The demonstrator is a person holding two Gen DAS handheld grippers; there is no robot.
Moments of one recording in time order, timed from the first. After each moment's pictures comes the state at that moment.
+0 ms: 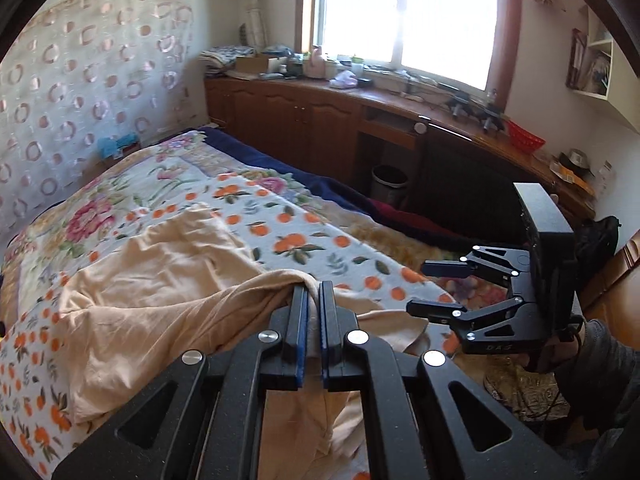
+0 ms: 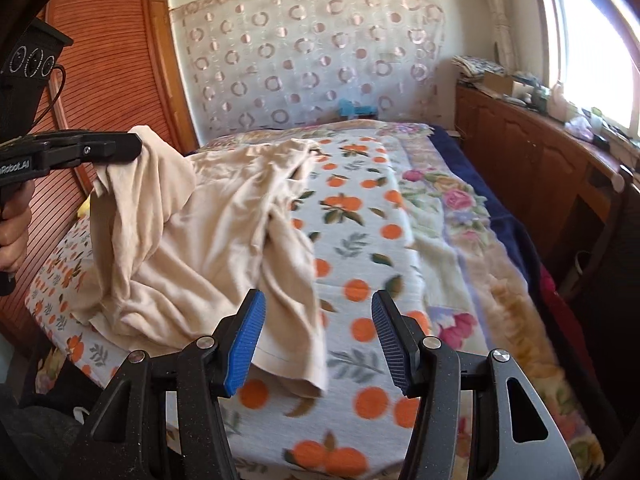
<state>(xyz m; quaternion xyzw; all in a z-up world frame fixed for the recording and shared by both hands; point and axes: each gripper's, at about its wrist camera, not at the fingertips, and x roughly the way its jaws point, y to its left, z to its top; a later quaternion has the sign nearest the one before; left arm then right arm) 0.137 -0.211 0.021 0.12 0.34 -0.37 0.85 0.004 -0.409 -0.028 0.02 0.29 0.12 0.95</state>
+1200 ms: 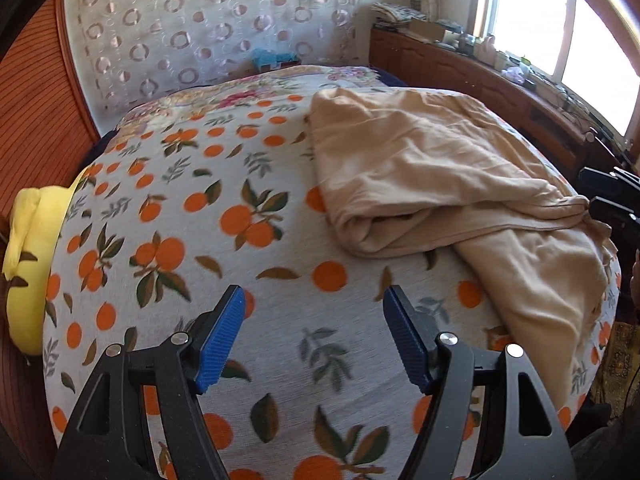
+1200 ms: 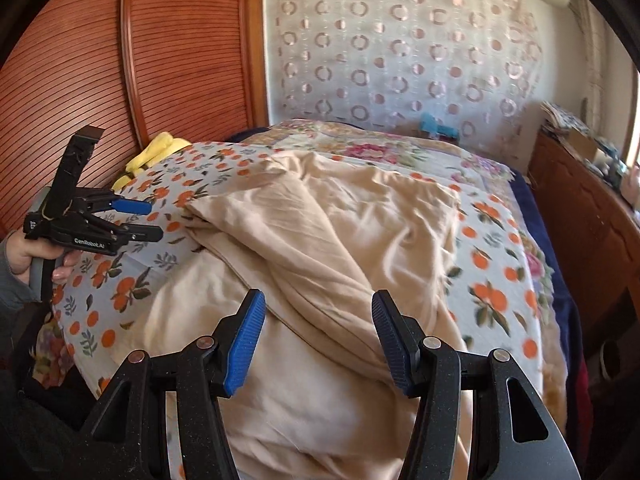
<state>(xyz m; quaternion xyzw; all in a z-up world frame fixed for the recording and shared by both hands) 0.171 0.033 -0.091 0.04 0.43 -0.12 0.89 0.072 -0.279 0.003 -0.09 0.28 0.24 0.93</state>
